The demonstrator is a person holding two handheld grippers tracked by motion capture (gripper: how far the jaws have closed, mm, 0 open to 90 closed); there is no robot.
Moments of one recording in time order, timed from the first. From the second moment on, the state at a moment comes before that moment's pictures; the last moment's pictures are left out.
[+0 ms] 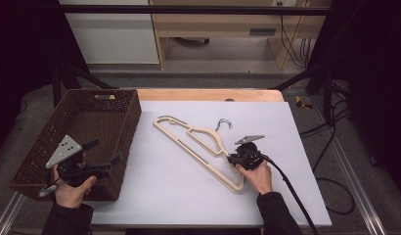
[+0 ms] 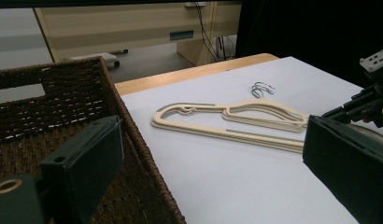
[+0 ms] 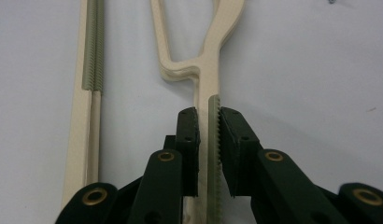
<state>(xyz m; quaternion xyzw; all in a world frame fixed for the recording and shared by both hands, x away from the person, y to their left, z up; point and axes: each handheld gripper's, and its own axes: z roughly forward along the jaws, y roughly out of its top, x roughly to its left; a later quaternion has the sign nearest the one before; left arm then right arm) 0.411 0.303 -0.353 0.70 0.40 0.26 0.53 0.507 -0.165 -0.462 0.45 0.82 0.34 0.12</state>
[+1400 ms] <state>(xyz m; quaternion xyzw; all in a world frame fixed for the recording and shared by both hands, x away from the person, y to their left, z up) 0.482 0.149 -0.338 0.76 0.35 0.16 0.53 0.489 -0.166 -0.434 0.41 0.82 0.36 0.19</state>
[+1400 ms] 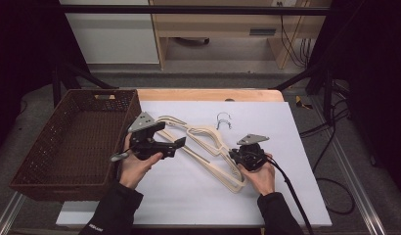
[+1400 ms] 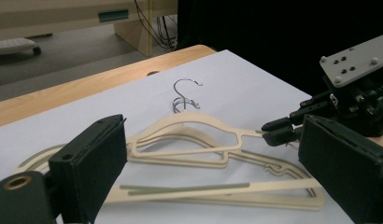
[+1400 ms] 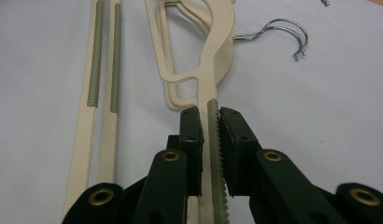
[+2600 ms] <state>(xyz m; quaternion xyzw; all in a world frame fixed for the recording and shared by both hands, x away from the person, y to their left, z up) 0.593 0.044 -0.396 0.82 0.32 0.16 0.45 0.479 -0.163 -0.420 0.38 0.82 0.36 0.22</state>
